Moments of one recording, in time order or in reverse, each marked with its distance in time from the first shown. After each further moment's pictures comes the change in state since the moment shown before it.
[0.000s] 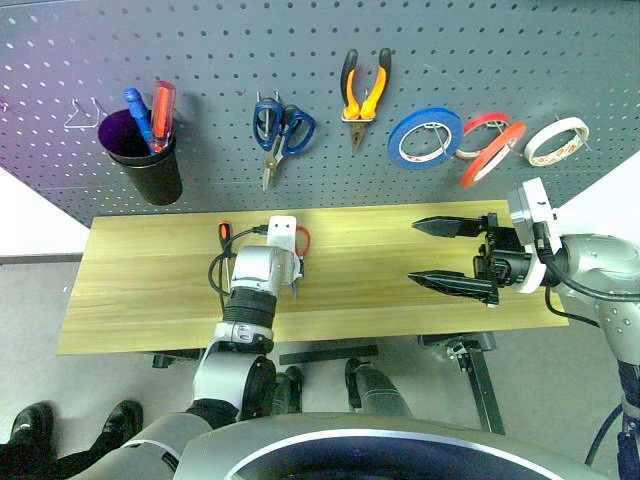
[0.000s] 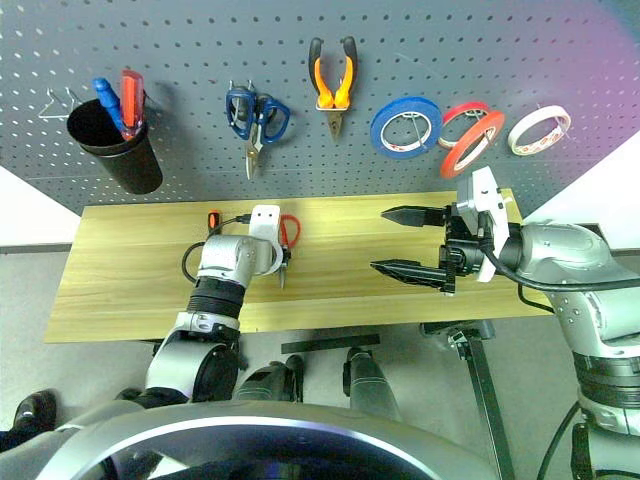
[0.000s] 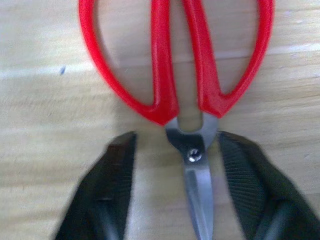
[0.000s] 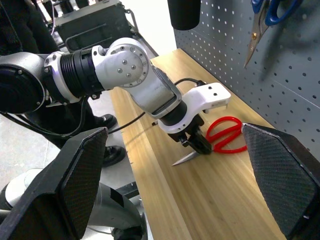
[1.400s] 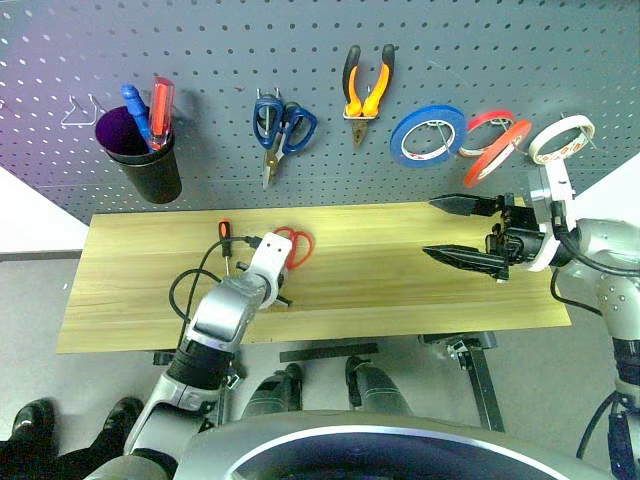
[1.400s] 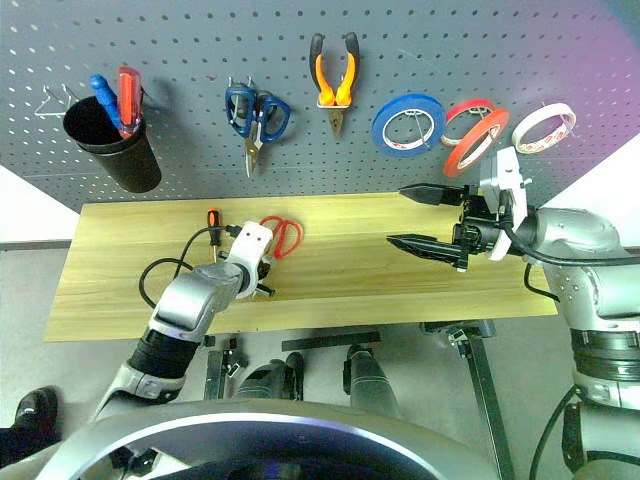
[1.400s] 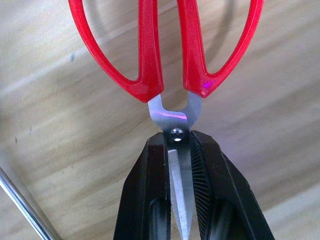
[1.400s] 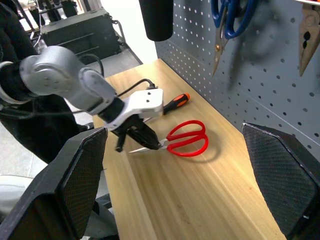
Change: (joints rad) left arm 0.352 0.381 -0.455 -0.567 0.002 -0.030 -0.417; right arm -0.098 0.026 0.004 0.224 -0.069 -0.132 0.092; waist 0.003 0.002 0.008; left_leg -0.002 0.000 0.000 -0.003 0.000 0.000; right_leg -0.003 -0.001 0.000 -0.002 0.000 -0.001
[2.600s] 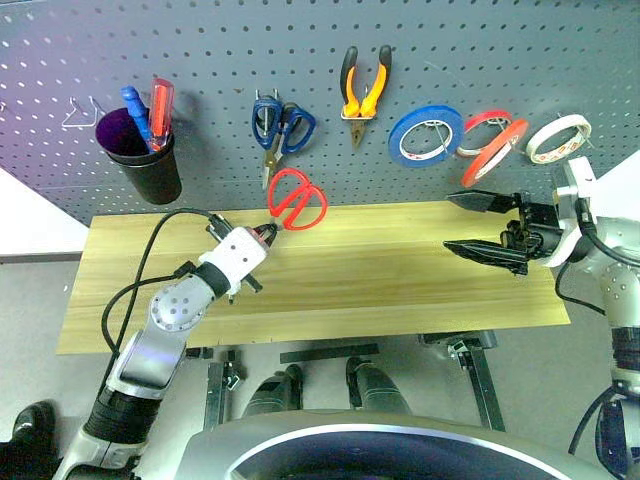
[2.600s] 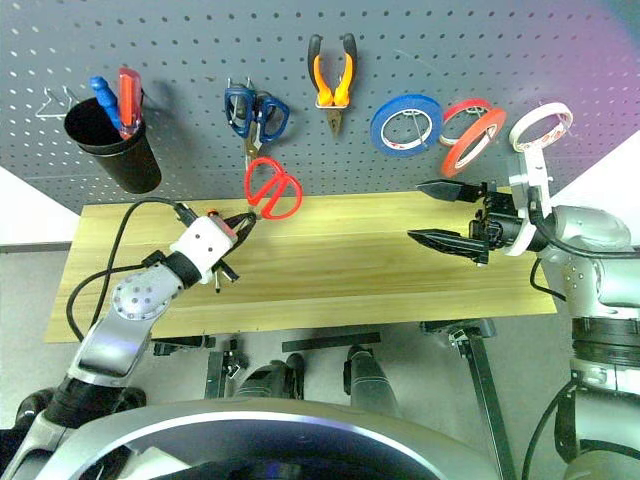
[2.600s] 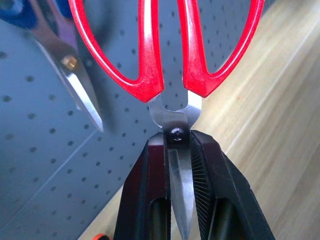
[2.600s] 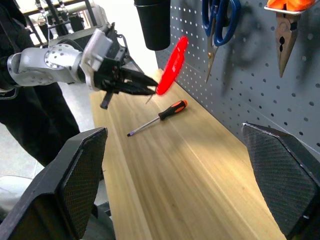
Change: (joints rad) left arm 0.302 0.258 0.178 -0.201 0.090 -0.995 -0.227; right arm -0.039 0.016 -0.050 0.196 -0.031 -0.091 0.187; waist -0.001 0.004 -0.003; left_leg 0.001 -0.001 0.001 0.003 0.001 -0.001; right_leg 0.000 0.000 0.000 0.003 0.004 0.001
